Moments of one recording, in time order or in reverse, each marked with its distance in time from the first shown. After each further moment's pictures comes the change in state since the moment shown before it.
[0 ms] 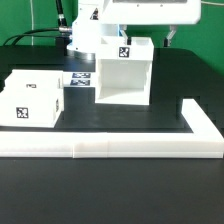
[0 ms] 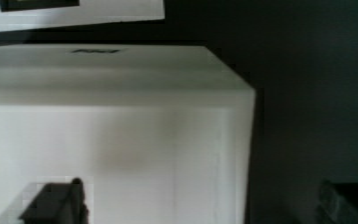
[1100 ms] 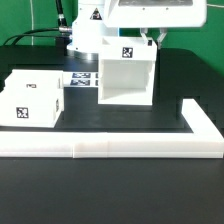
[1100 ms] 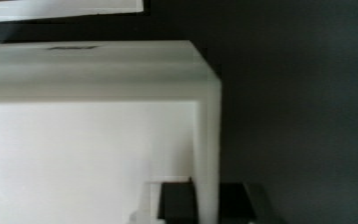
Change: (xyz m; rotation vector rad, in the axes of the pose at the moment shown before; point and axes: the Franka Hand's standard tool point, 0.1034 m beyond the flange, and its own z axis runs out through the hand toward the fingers) arm 0.005 -0.008 0.002 0.004 0.005 -0.015
